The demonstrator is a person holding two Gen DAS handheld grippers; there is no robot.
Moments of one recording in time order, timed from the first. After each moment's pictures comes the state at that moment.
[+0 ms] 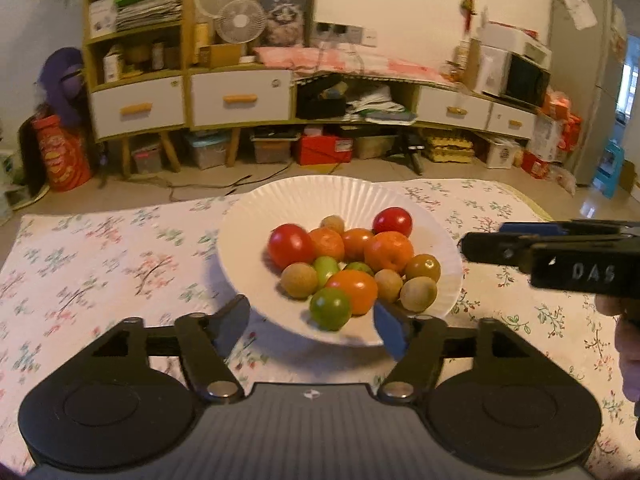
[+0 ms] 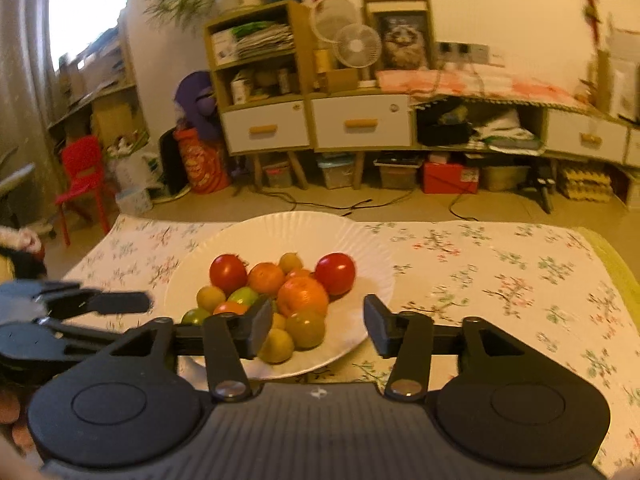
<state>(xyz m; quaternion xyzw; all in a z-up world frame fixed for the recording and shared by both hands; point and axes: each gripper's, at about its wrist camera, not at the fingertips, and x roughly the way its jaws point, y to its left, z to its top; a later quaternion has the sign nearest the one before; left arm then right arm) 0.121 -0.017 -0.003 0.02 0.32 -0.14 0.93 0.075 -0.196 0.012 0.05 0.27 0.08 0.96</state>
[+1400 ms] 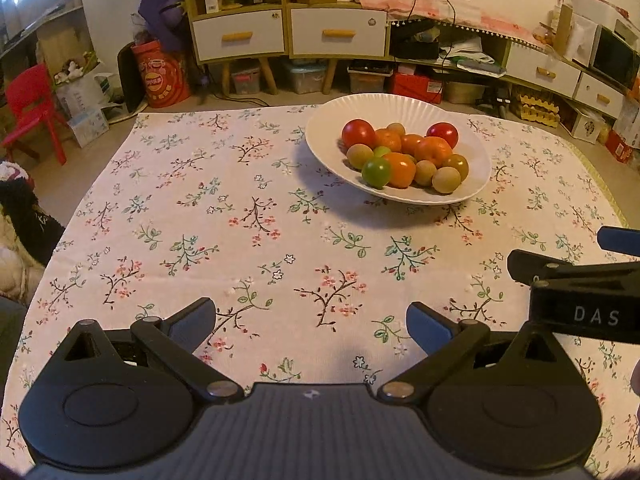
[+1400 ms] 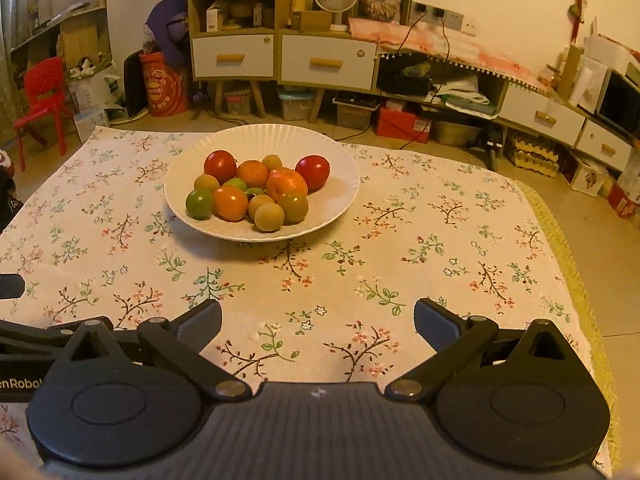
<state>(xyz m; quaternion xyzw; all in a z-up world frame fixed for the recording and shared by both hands) 0.035 -0.023 0.005 0.02 0.42 0.01 0.91 0.016 -0.161 0.005 -0.04 0.37 0.01 0.93</state>
